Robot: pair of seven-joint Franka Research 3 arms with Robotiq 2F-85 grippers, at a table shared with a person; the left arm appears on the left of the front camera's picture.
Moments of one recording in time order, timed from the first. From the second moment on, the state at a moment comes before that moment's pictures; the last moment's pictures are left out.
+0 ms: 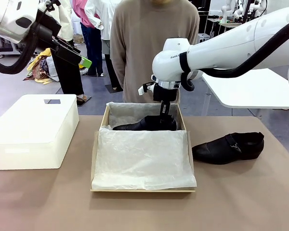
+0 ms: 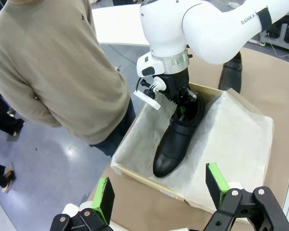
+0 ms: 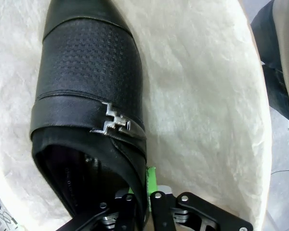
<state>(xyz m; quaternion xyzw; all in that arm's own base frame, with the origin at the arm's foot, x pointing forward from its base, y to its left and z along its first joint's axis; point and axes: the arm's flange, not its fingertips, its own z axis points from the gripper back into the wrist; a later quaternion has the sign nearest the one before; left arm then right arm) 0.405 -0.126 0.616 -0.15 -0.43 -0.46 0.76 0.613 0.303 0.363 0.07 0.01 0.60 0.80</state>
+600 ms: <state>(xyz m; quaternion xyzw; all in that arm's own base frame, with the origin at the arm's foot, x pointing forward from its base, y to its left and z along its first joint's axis) 0.405 -0.126 0.616 -0.15 -0.43 -0.46 0.76 0.607 0.305 0.398 0.07 0.00 0.60 0.79</state>
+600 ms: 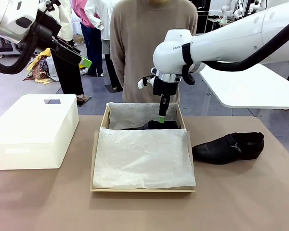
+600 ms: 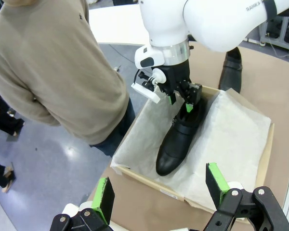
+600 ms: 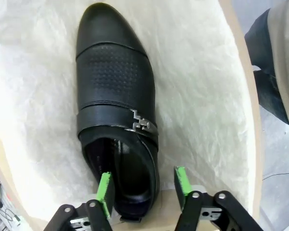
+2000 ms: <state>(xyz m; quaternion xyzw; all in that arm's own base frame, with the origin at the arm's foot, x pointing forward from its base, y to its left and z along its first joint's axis) 0.405 -0.127 0.616 -0.15 -0.43 -0.46 0.76 0.580 0.256 0.508 0.04 -0.04 0.62 0.78</state>
